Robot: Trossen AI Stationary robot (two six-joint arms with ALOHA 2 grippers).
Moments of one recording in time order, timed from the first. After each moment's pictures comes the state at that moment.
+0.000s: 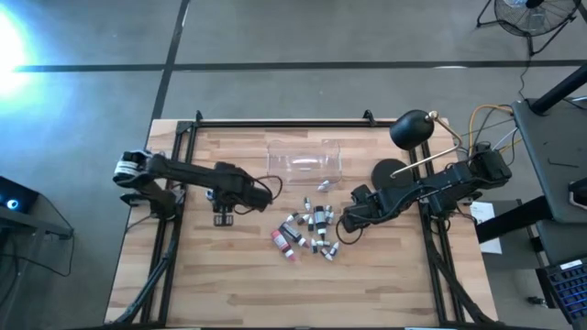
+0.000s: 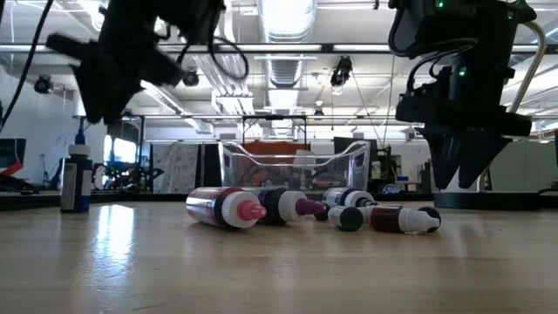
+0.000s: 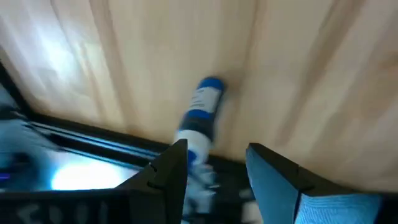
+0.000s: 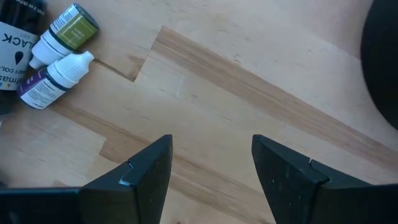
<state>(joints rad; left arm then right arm) -0.08 1.60 1.29 -1.57 -0.19 -0.24 0.22 1.51 0.84 -0.81 0.26 1.32</state>
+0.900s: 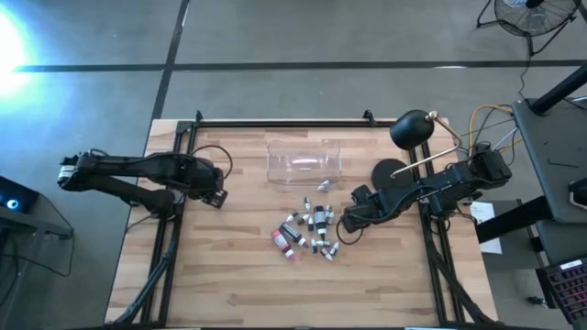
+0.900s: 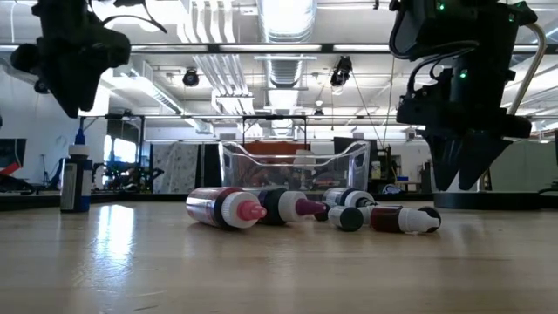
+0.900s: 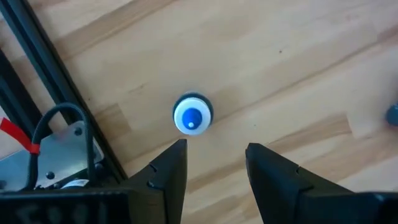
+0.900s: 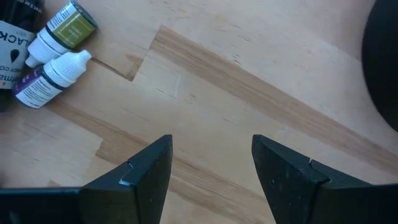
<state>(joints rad) 0.00 1.00 0.94 -1.34 -0.17 -1.13 0.22 1.51 0.83 -0.80 0.26 1.32</state>
